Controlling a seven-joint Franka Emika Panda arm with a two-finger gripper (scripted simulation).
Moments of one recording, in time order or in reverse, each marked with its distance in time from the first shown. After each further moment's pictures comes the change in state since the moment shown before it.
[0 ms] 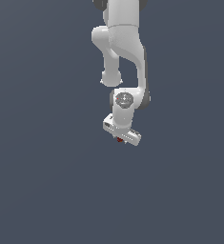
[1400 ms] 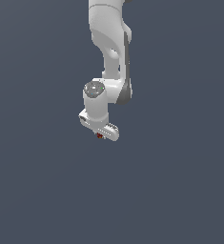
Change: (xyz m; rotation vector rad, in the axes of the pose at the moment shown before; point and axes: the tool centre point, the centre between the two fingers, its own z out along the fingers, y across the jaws) arm 0.060 0.086 -0.053 0.001 0.001 0.000
